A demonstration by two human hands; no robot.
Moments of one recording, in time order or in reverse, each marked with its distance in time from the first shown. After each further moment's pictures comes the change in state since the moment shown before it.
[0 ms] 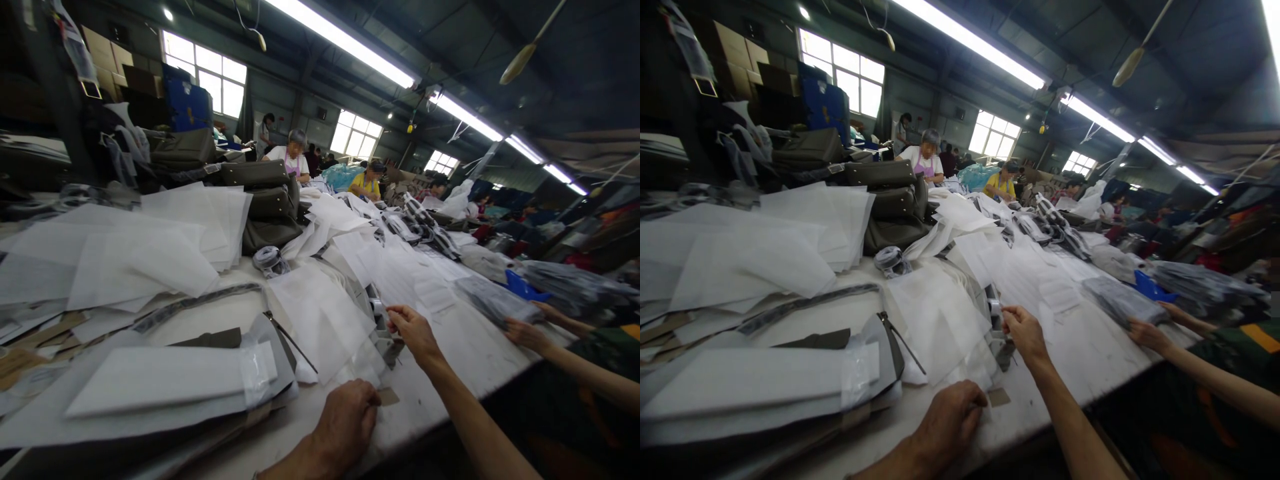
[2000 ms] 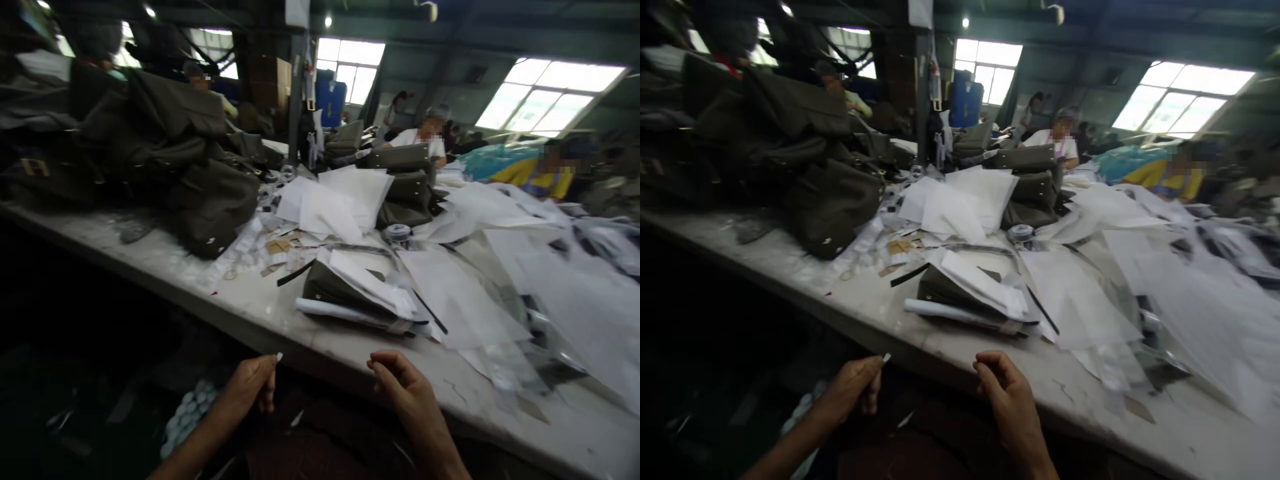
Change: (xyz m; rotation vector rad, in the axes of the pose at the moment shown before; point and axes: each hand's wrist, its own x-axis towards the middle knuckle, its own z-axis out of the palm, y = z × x) left_hand -0.374 -0.029 -0.111 -0.560 0.708 -0.735; right_hand -0.276 -0.049 0.137 0.192 -0.768 -0.057
